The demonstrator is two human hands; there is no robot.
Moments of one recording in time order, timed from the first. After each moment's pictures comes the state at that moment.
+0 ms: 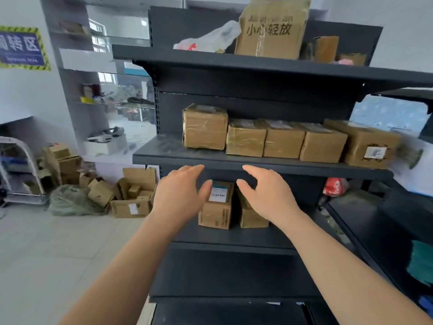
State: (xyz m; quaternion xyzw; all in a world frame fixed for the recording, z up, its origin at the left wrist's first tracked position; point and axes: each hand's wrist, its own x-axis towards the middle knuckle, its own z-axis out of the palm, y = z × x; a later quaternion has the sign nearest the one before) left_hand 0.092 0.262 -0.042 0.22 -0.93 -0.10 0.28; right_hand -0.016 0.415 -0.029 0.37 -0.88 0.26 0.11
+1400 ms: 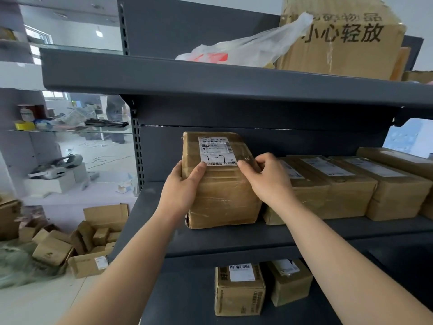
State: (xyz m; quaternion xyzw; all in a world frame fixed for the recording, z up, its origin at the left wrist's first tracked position) left_hand -0.129 0.003 0.000 0.12 -0.69 -0.65 0.31; right_hand -0.216 0.160 0.024 0.20 -0.87 0.42 0.14
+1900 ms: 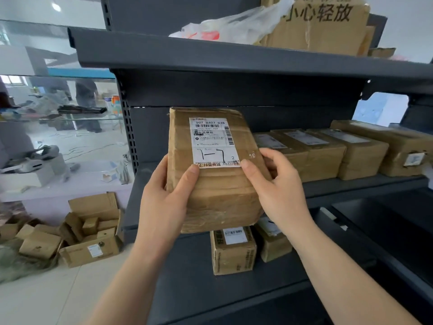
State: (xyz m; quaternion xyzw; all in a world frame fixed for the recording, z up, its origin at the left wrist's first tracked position) left_hand -0.011 0.035 -0.009 0.05 -0.68 -0.66 0.33; right_hand -0.101 0.197 -0.009 0.21 -0.78 0.56 0.17
